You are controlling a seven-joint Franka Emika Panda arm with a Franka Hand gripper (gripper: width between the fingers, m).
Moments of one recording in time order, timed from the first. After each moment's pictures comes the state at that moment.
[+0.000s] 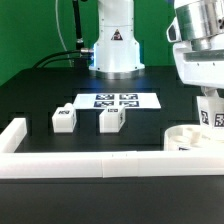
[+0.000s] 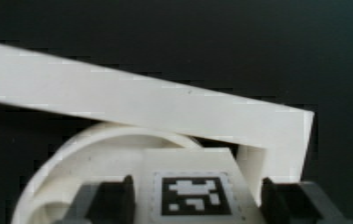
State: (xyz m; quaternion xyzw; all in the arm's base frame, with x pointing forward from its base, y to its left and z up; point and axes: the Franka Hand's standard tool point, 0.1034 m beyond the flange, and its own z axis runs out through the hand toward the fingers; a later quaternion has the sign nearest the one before) arm 0.625 0.125 0.068 -0.77 0.63 0.01 0.14
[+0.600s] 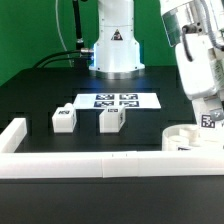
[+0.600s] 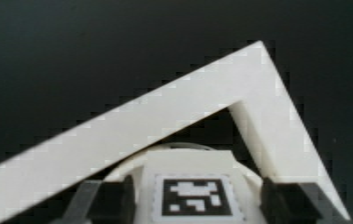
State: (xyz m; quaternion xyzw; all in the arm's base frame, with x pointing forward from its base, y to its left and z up) arm 0.626 0.118 0.067 -0.50 0.84 0.05 0.19
